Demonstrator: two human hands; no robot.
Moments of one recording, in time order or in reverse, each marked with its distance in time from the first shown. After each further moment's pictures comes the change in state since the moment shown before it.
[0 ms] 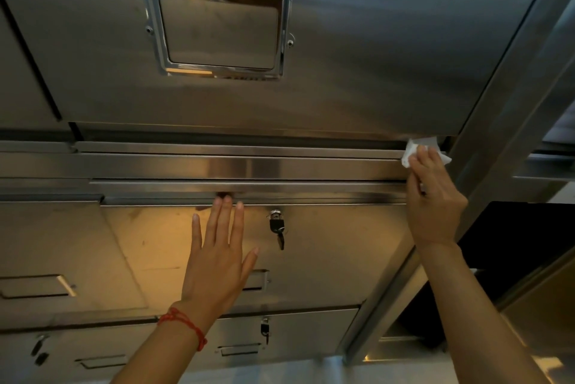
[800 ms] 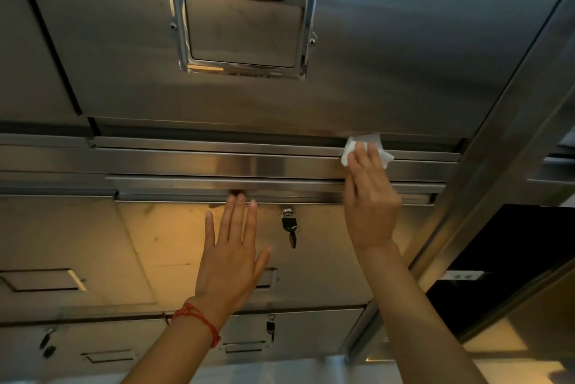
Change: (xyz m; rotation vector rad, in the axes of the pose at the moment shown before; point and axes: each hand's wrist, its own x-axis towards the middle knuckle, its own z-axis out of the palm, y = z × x) left_hand 0.000 -0.002 0.001 0.015 -0.018 0.021; right_hand -0.004 -0.102 0.025 0.058 -0.055 -0.018
